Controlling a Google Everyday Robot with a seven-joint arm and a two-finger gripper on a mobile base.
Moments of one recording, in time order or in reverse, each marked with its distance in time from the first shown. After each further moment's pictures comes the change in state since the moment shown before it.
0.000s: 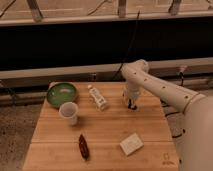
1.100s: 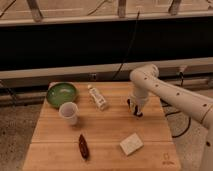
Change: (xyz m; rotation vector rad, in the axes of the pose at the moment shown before) arm -0.038 0.047 -0.008 0.006 -0.030 -0.001
